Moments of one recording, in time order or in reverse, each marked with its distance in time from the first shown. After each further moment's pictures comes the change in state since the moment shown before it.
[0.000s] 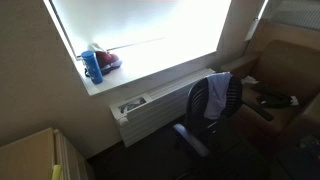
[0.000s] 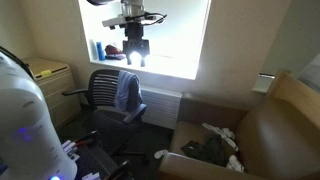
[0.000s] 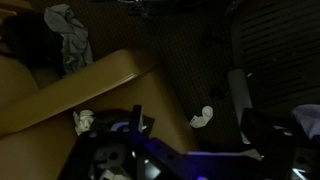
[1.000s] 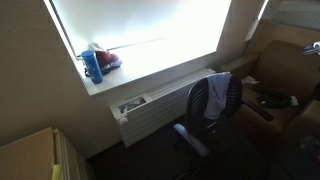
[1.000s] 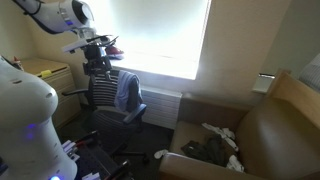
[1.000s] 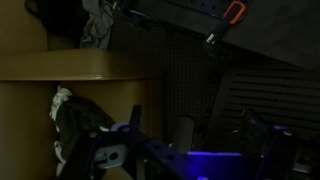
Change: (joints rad) arm 0.276 0.145 0.316 -0.123 -0.059 0.065 0.222
